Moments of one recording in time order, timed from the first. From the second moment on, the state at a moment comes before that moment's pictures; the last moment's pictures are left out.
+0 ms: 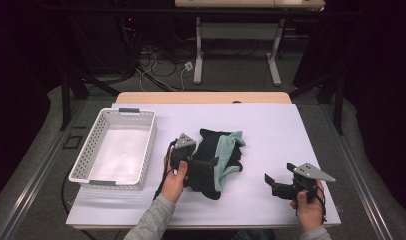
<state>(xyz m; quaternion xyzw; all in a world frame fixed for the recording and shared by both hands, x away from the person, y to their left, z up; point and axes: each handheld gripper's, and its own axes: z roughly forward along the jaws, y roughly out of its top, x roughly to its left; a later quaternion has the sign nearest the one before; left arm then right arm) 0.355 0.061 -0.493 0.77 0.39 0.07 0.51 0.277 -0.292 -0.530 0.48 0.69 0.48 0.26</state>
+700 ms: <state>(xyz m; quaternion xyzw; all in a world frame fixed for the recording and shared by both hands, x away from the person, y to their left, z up) 0.328 0.121 -0.466 0.75 0.38 0.09 0.53 0.272 -0.291 -0.527 0.48 0.69 0.47 0.27</state>
